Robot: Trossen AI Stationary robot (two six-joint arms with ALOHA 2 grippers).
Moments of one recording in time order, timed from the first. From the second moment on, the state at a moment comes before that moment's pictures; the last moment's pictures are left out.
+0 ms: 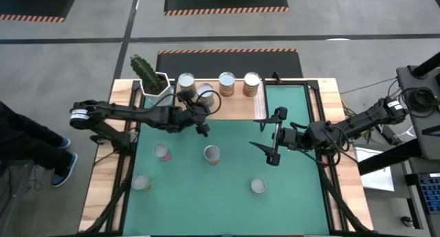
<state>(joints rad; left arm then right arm) 0.06 1.47 1.06 -0.39 -0.76 0.10 0.32 1.06 0.70 0.60 0.42 -0.40</state>
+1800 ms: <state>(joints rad) 0.23 1.31 1.06 -0.22 -0.59 0.32 0.32 1.06 0.70 0.60 0.43 -0.42</state>
